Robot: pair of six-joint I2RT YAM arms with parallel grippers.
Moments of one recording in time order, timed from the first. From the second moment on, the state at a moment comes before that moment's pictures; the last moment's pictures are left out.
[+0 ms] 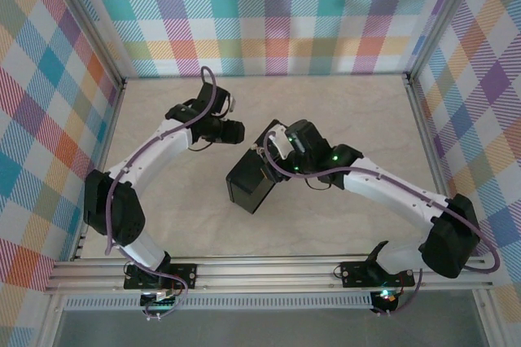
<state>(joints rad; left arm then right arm) -0.46 1.62 1.42 -0.79 0.05 -0.31 0.81 1.37 1.11 -0.52 -0.08 0.06</state>
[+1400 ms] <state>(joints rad) -0.51 1.57 1.32 -0.78 0.08 -0.32 0.70 1.47 1.28 -0.66 -0.24 0.17</state>
